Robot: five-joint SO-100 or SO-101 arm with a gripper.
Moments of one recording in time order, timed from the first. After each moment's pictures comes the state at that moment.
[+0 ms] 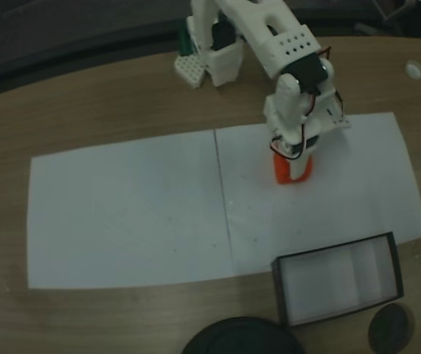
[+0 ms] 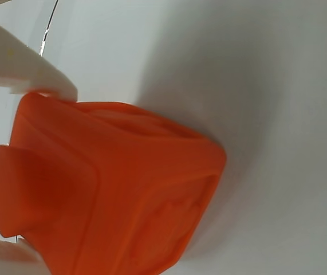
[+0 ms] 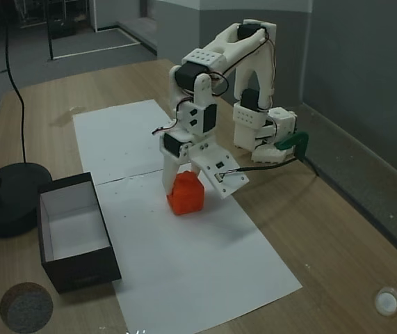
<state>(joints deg) -22.9 93.5 109.2 70.3 5.9</state>
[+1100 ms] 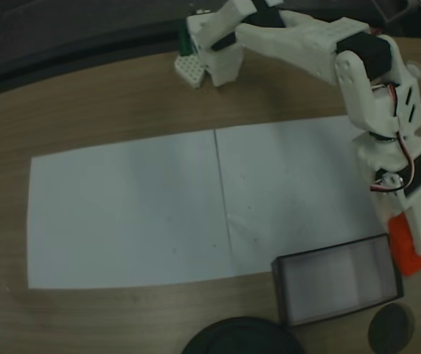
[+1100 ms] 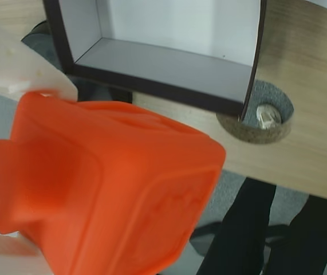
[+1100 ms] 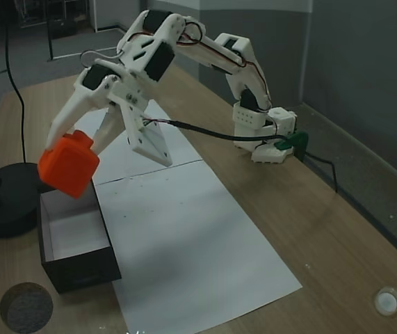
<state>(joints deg) -22.5 57.7 24.0 72.9 3.0</state>
